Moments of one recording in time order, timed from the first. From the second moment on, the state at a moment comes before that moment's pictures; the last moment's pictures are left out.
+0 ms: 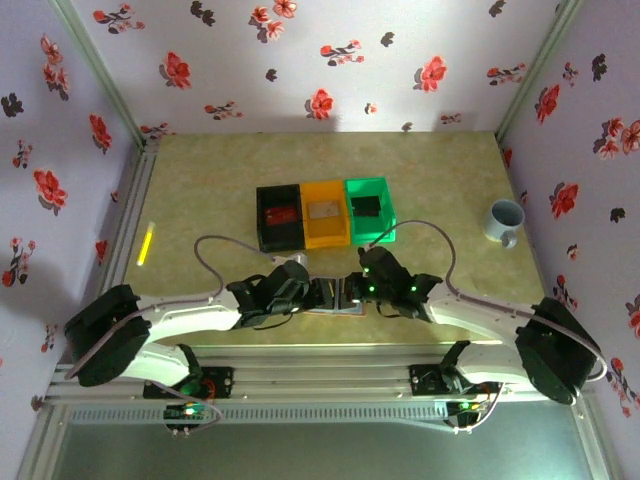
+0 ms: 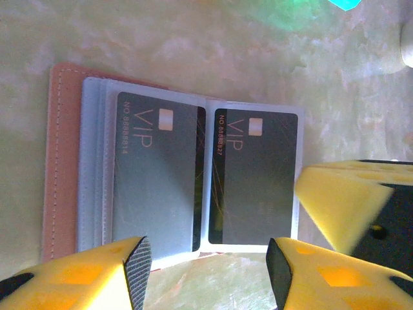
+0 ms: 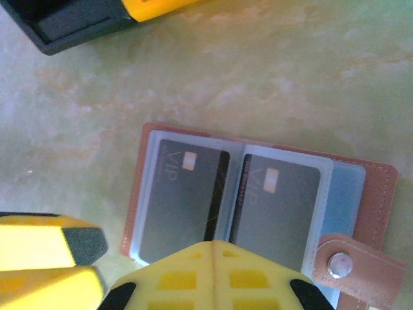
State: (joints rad) left arm -1.07 1.36 0.60 0.01 -0.05 -1.15; right arm 0.85 1.23 0.55 -0.15 -0.06 0.81
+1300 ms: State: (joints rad) left arm -1.10 1.59 0.72 0.15 -0.03 -1.15; right arm 0.81 1.26 0.39 0.01 -0.02 0.81
